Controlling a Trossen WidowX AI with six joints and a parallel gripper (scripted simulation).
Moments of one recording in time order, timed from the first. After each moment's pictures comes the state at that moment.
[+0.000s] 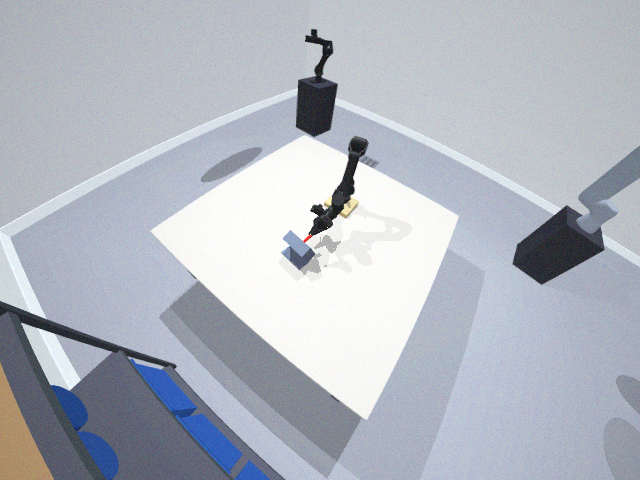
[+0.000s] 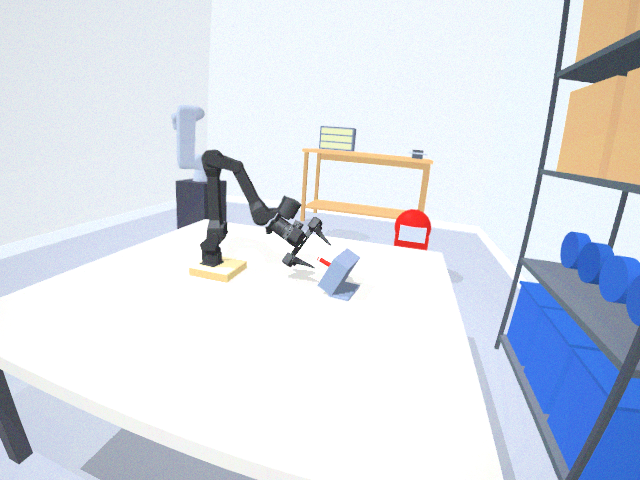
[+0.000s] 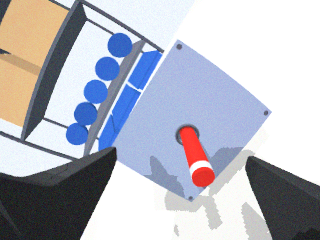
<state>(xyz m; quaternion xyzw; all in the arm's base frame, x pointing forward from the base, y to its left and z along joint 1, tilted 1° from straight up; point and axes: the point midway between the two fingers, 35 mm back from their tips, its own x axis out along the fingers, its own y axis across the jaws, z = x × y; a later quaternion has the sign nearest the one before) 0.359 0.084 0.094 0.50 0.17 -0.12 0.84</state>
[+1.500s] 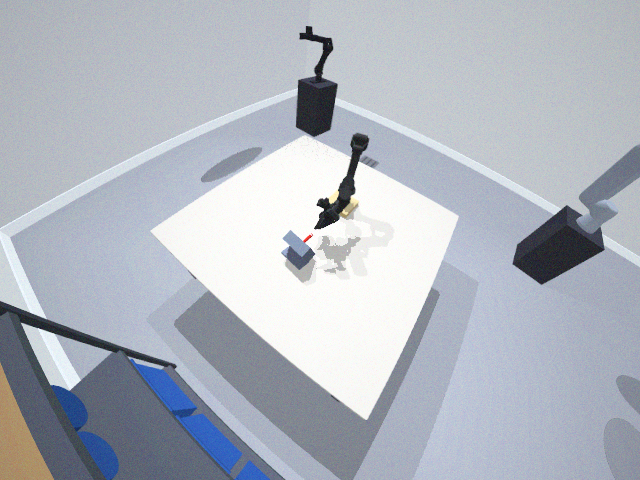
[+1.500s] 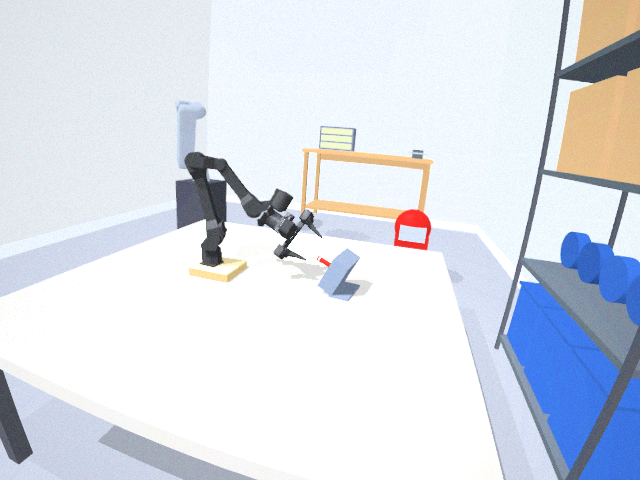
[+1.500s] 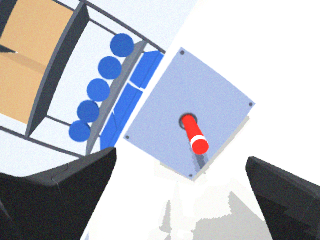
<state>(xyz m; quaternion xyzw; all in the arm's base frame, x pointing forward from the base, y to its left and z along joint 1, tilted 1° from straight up) 0.324 0.089 0.114 0.50 0.17 -0.13 0.84</state>
